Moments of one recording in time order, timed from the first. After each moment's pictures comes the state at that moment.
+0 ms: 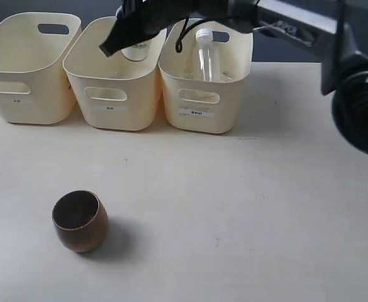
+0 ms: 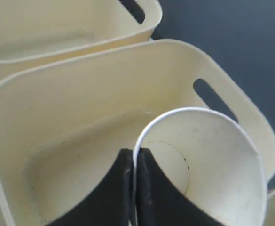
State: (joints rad) left arm -0.16 0.00 0.00 0.79 0.27 0.03; right arm 0.77 2.31 -2.11 0.17 0.51 -0.50
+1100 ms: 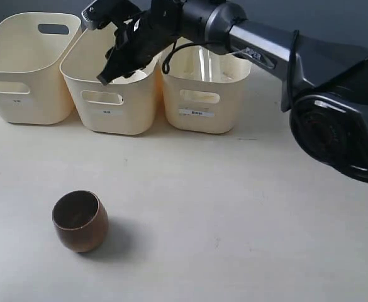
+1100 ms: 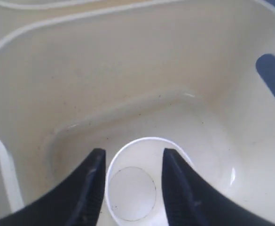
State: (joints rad) left arm -0.16 0.00 0.00 0.79 0.27 0.03; right arm 0.77 2.43 -2.25 0.26 0.67 -0.57
